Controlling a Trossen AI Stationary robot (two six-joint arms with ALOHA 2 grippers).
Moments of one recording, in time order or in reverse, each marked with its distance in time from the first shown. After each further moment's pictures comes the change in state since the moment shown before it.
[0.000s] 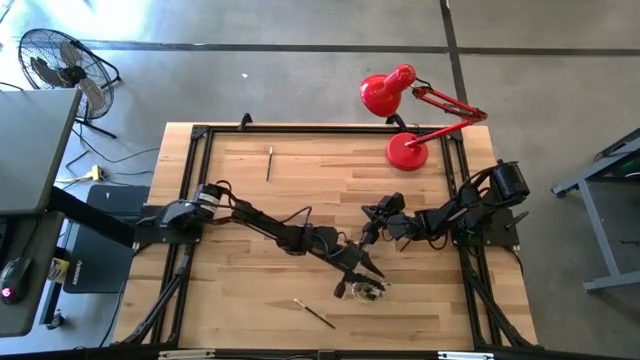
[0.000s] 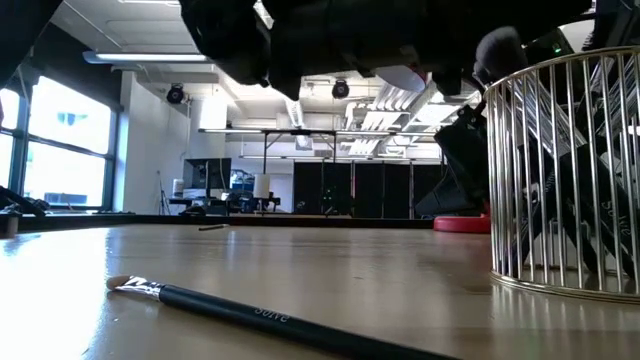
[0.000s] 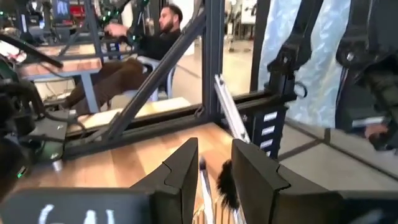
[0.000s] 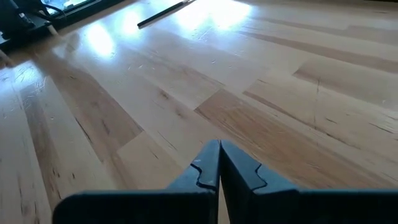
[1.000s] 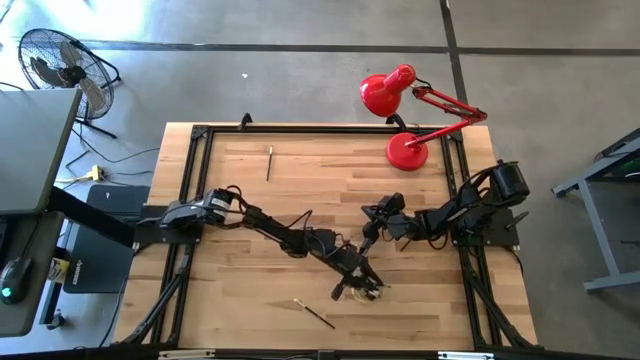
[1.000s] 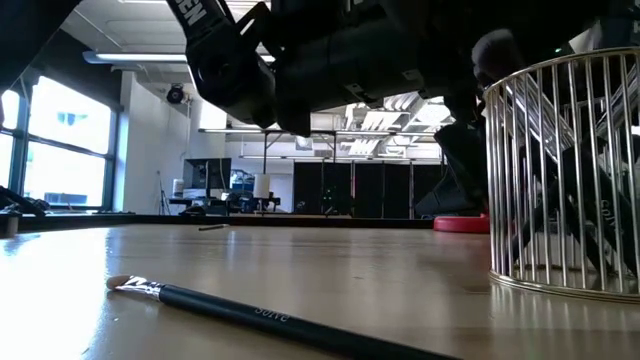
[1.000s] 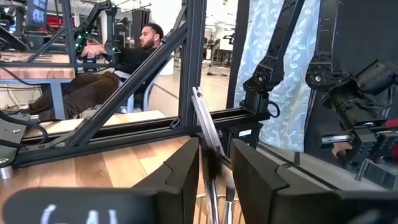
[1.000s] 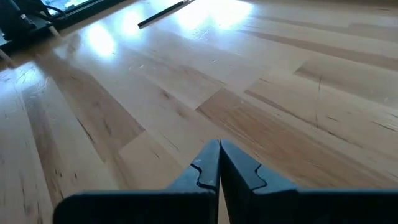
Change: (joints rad) left arm 0.002 0.107 0.001 0.213 0.094 -0.123; right arm 0.000 0.000 0.000 0.000 -0.005 0.010
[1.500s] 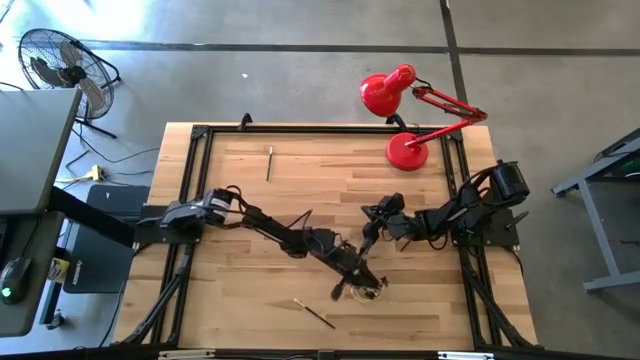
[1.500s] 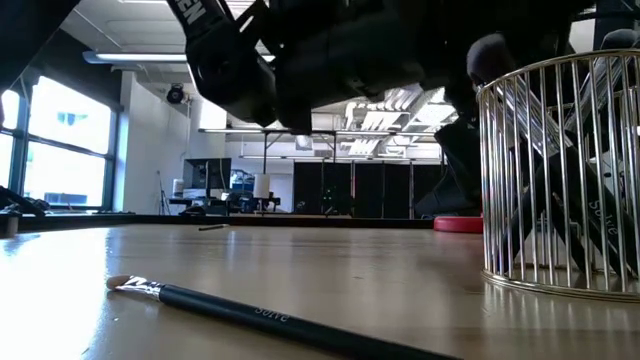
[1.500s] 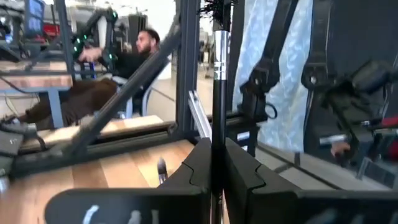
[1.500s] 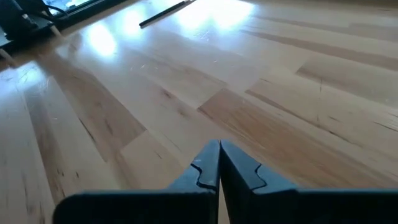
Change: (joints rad) left arm 0.002 -0.001 0.001 0.019 0.004 0.021; right arm 0.000 0.000 0.000 0.003 0.000 -0.002
